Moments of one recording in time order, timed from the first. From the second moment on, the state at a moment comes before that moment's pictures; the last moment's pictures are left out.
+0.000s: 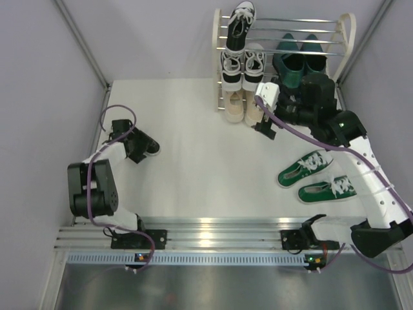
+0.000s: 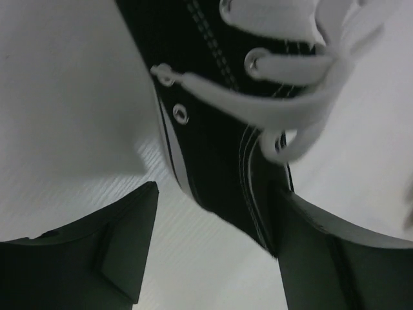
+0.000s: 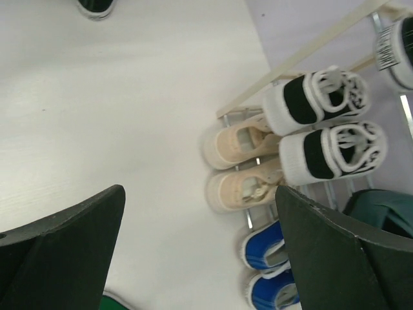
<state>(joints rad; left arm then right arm) 0.13 1.49 0.81 -0.24 0.10 -0.84 0.46 1.24 1.56 -0.75 -0.45 -0.77</state>
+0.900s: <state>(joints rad) -0.54 1.07 0.80 -0.21 0.32 -0.43 0.37 1.13 1.11 -0.52 -0.78 -0.05</state>
